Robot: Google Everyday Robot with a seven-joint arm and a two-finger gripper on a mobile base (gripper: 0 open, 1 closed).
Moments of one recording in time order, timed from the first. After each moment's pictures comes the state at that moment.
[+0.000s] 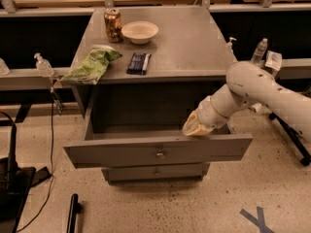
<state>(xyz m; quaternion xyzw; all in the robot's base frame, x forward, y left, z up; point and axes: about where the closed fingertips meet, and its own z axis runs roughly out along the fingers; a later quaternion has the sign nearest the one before) 0.583 -0.137 0.665 -0.74 0.61 0.13 0.23</state>
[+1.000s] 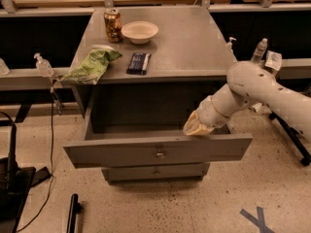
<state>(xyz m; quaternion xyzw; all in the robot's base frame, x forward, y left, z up) 0.583 -0.137 0.667 -0.74 0.61 0.13 0.23</state>
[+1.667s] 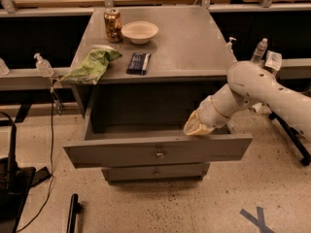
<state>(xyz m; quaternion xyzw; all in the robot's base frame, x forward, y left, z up) 0.583 -0.137 0.668 -0.74 0.61 0.13 0.23</state>
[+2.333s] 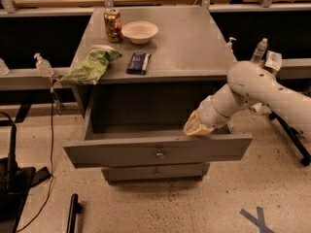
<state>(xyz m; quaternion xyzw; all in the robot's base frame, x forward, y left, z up) 0.583 -0.137 0.669 -0.74 0.61 0.13 0.23</state>
